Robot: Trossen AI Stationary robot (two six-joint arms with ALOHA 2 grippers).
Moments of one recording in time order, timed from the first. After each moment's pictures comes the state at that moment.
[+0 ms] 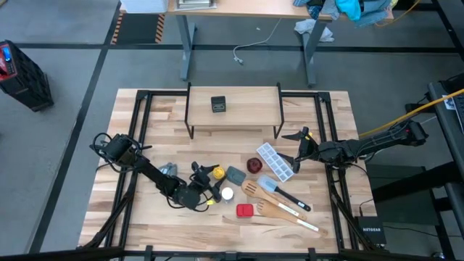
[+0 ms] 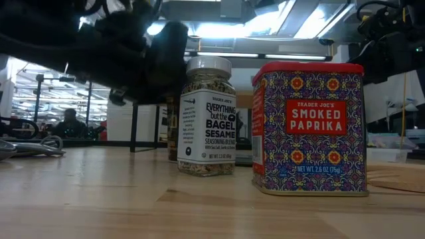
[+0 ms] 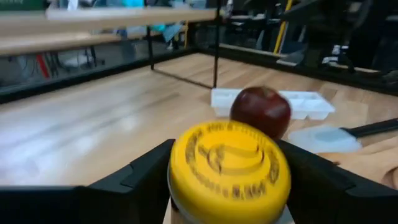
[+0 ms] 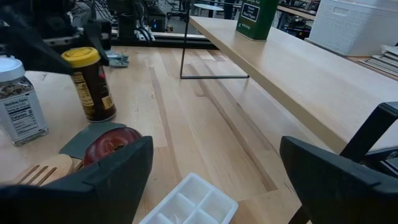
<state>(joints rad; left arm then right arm) -0.54 1.94 0.75 0.84 -1.20 -0.39 0.23 0.53 0.13 0.15 0.53 0.01</state>
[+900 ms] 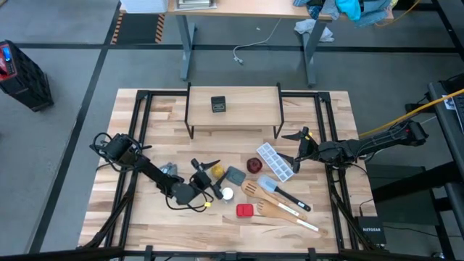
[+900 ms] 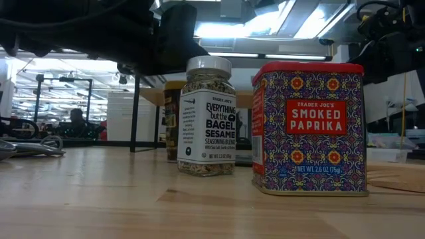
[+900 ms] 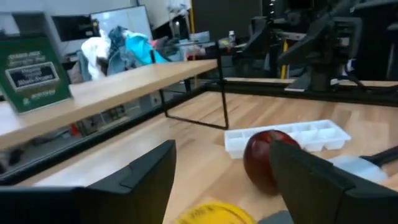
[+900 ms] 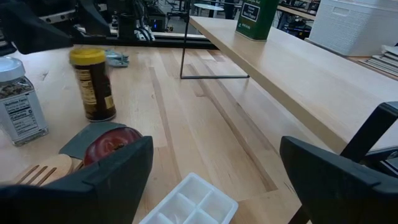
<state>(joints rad) -0.53 1.94 0.75 1.16 -1.25 0.09 0.23 0.53 0.13 0.15 0.53 0.01</state>
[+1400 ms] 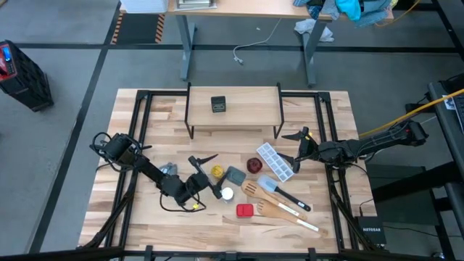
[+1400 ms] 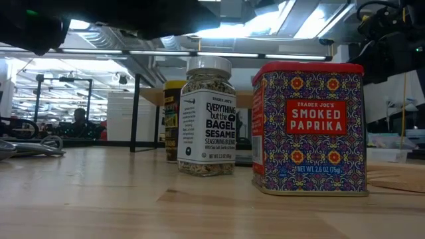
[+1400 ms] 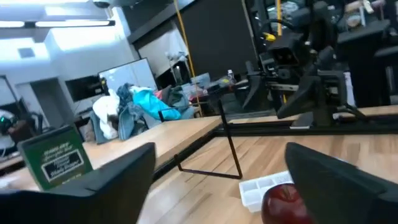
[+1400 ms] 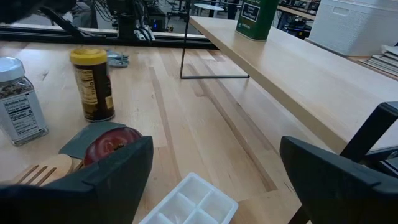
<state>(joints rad) -0.53 1.93 0.75 1.57 -1.20 0.63 0.23 0.53 0.13 0.15 0.53 0.01</state>
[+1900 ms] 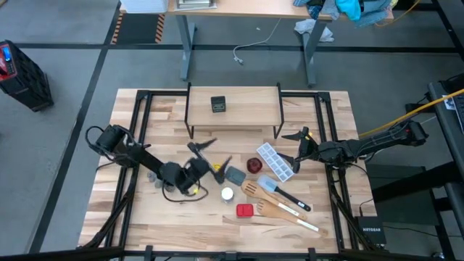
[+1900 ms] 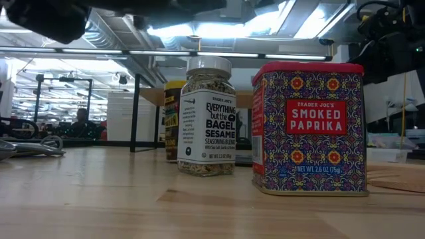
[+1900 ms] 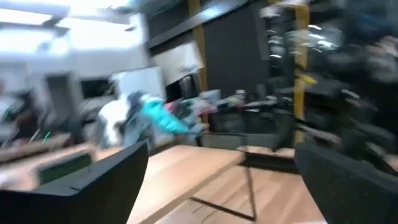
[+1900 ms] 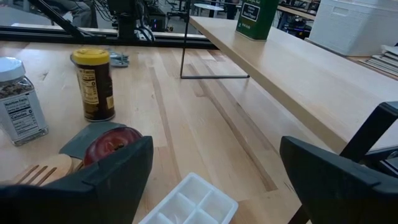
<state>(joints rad) -0.42 1.82 0.75 1.57 -1.12 0.55 0.23 0.53 0.13 0.15 0.53 0.01</state>
